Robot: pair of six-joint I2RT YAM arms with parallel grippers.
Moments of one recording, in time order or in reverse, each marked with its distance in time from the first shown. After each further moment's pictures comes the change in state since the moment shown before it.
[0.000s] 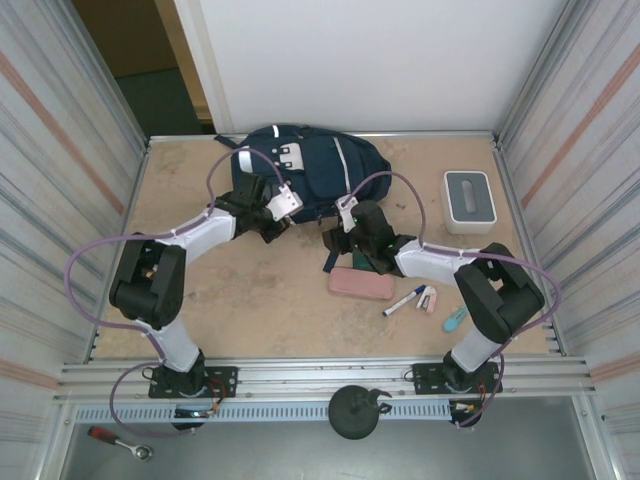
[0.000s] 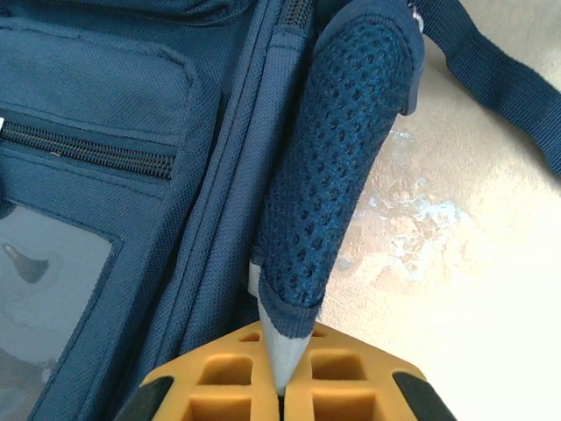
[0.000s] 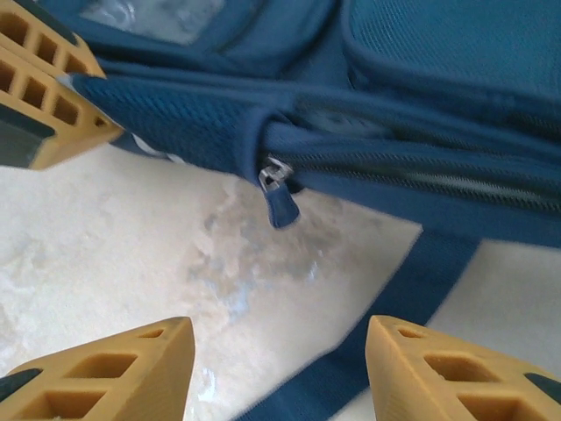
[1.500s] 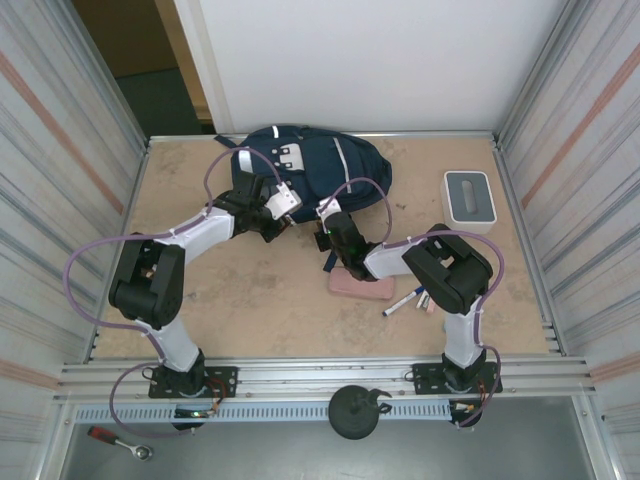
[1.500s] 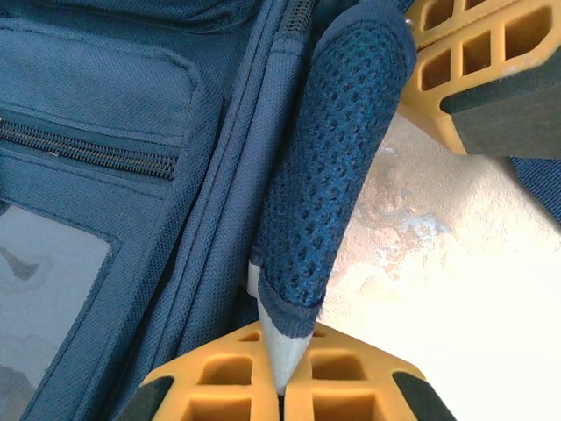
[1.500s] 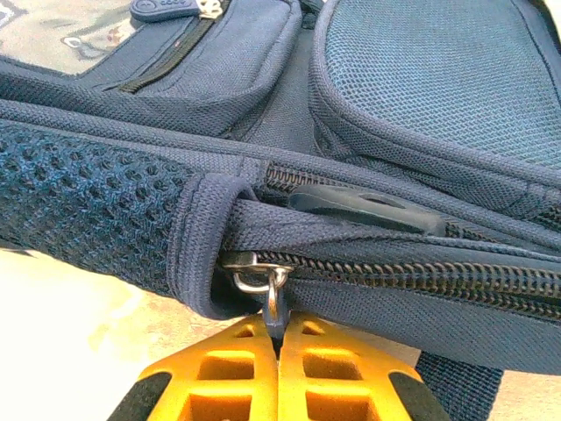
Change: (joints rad) left arm 0.013 0.000 0.003 -0.003 0.045 -0.032; right arm 0.091 0.303 0.080 0.323 0.354 -0.083
